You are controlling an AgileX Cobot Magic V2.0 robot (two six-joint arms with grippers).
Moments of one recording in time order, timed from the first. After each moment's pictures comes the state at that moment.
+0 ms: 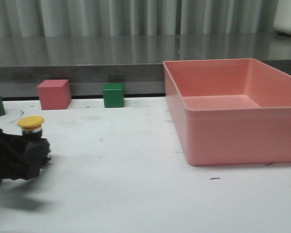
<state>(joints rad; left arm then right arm) -0.33 1.96 -0.33 0.13 -1.17 -0.05 0.06 0.30 -0.32 0.03 0.21 0.05</state>
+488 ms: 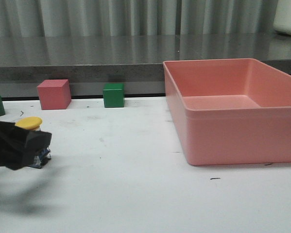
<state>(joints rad) -0.33 1.82 -0.29 0.14 -1.15 -0.05 0.06 0.30 -0.32 0.03 0.21 0.05</state>
